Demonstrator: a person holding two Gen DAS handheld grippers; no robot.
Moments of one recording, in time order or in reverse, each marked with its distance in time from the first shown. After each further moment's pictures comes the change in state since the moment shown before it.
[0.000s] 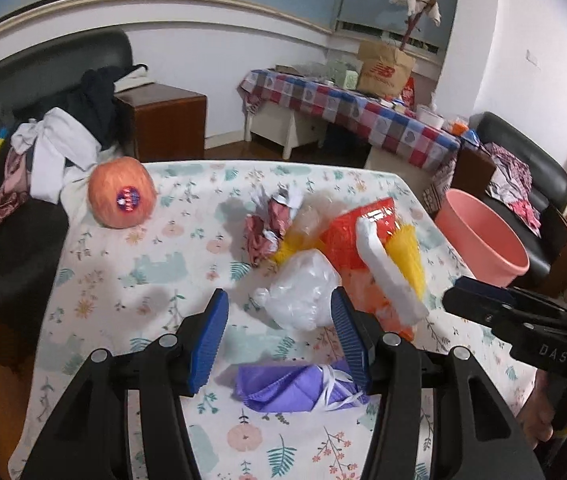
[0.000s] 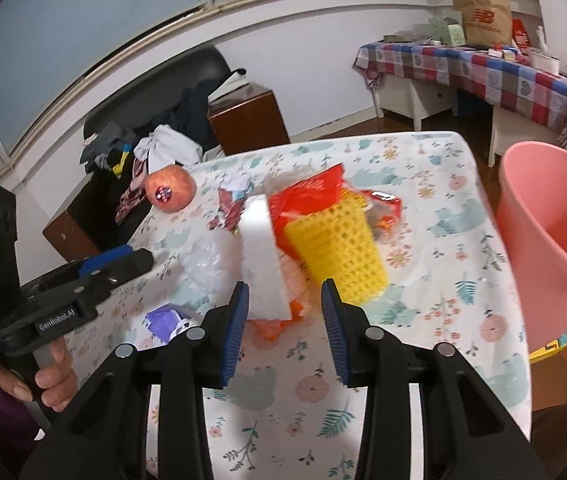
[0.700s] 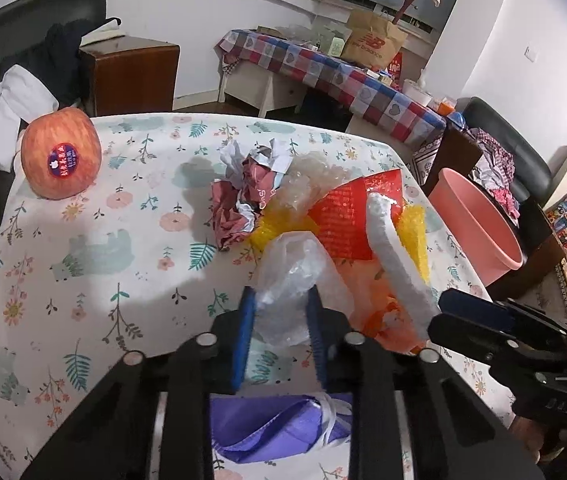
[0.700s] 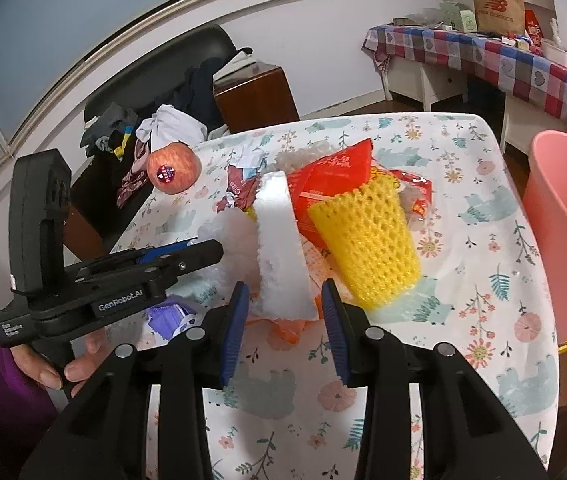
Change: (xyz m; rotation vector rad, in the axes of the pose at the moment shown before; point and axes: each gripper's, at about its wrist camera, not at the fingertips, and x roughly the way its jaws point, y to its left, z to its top) left arm 0.064 0.007 0.008 -0.052 0.127 -0.121; right arm 0.027 0.012 0.003 -0.006 0.063 0.011
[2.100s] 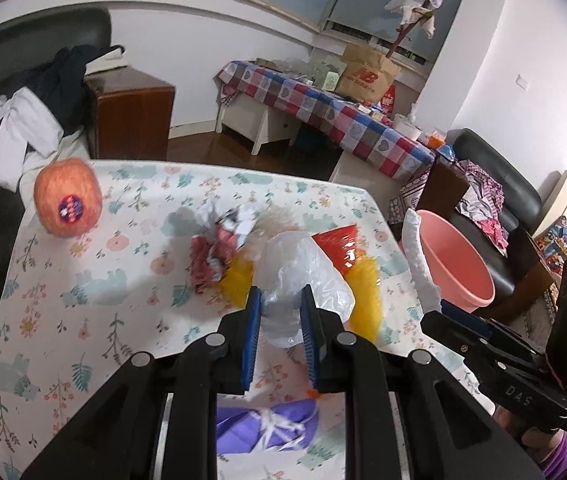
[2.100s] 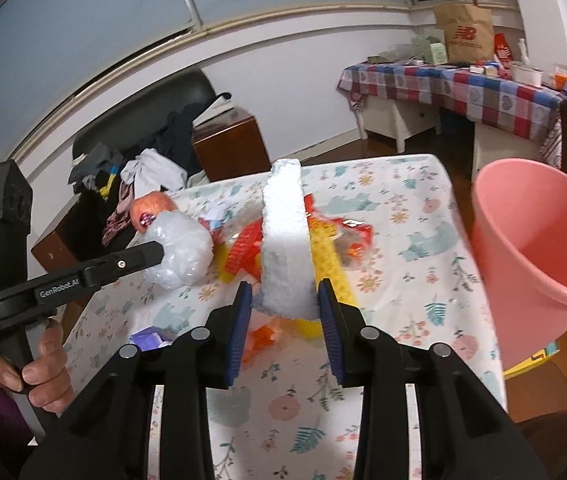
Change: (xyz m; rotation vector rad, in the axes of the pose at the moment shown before) left arm -0.041 -0.028 0.020 -0.024 -0.116 -0.025; right arm -0.047 -0.033 0.003 0.036 -0.179 -0.077
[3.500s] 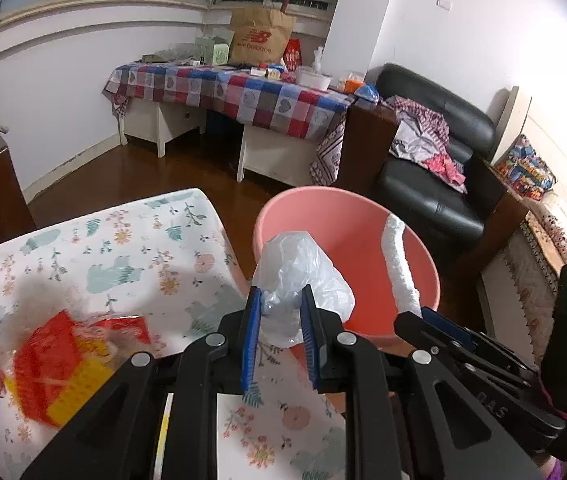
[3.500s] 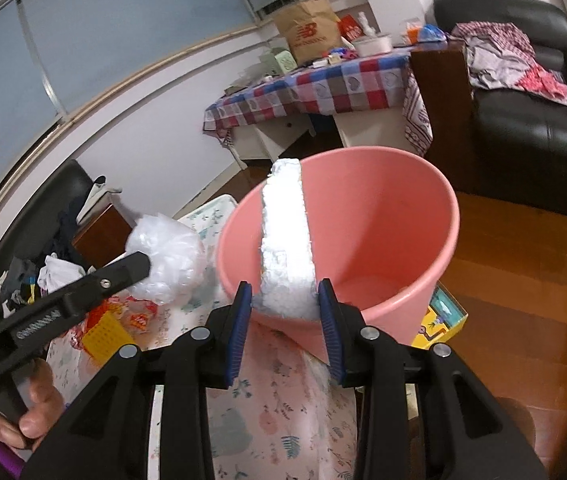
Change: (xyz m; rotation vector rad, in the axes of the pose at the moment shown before) left arm 0.137 -0.218 0.035 0.283 0.108 -0.136; right arm -0.054 -0.182 -0.004 0.374 -0.108 -0.265
